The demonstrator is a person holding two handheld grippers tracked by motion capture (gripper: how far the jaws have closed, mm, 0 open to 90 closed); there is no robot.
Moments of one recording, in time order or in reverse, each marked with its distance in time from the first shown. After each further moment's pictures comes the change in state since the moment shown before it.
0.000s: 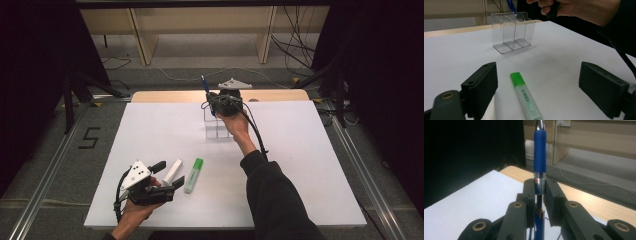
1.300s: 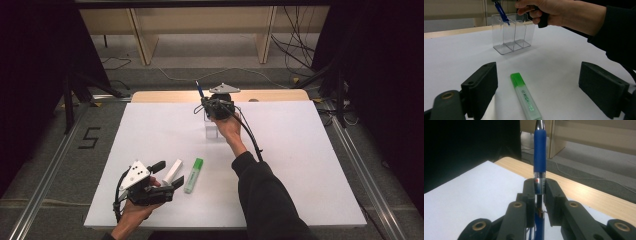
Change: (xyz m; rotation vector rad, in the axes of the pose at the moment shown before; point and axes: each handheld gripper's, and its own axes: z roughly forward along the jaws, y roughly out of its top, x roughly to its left) left arm 0.000 0.000 -0.001 -0.007 0.001 0.001; right arm 0.011 -0.015 0.027 0.051 -0.039 -0.028
